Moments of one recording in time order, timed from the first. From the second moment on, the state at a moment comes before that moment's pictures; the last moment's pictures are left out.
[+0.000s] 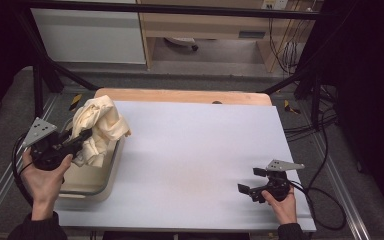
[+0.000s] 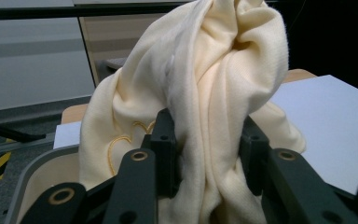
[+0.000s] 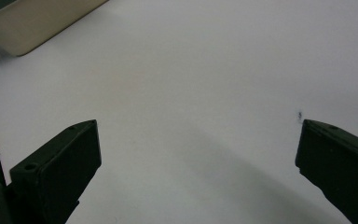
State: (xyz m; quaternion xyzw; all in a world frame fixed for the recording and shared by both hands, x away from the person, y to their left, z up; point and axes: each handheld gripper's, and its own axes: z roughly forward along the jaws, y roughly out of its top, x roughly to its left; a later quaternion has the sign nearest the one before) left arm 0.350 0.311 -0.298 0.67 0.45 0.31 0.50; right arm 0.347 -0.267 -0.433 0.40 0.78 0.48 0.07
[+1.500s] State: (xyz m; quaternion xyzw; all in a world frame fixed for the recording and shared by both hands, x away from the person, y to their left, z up) left arm 0.359 0.256 -0.293 0.70 0.41 0.29 0.51; right arm 0.347 -0.268 -0.432 0.40 0.77 0.48 0.07
